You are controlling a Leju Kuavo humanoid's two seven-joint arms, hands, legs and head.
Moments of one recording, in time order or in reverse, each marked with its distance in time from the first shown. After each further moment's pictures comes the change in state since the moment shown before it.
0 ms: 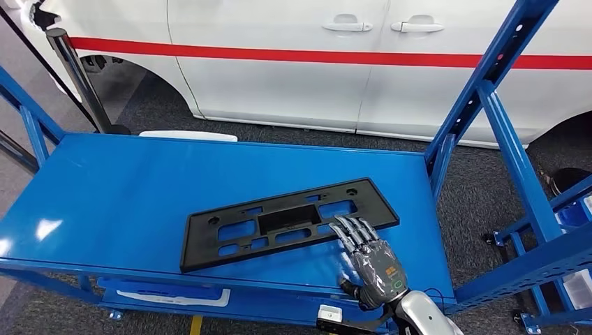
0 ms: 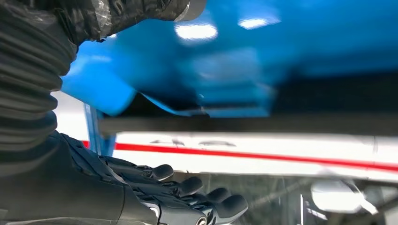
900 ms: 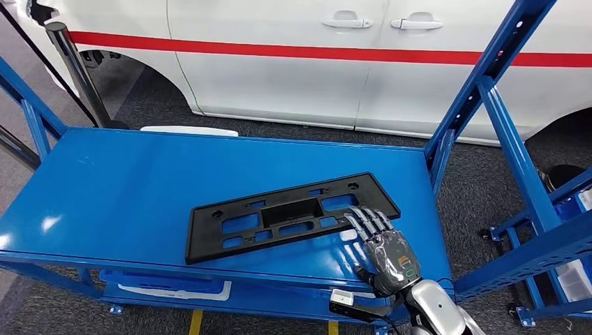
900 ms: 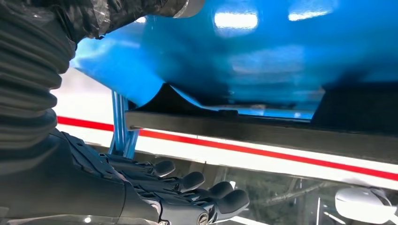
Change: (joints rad) left arm 0.000 0.000 -0.001 0.000 -0.014 -0.002 0.006; right arm -0.047 -0.023 -0.043 0.051 0.066 -0.005 0.032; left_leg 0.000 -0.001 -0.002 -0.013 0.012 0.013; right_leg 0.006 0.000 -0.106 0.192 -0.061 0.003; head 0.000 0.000
